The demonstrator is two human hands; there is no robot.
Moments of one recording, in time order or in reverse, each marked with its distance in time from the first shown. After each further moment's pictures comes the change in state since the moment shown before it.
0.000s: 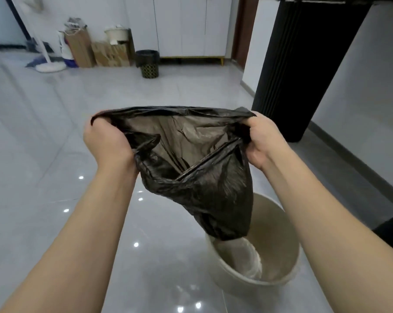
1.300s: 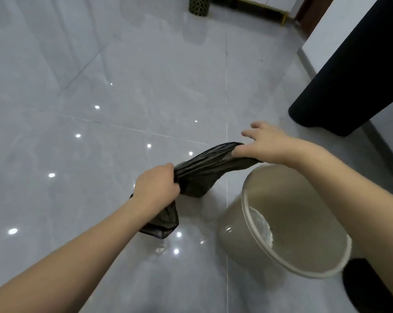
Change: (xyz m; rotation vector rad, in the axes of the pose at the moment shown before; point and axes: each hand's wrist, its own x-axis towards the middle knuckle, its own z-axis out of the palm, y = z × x) left_hand -0.001 -0.213 -0.165 1.551 -0.677 0.237; right_hand 0.005 0.125 0.023 -1.839 -0.547 0.123
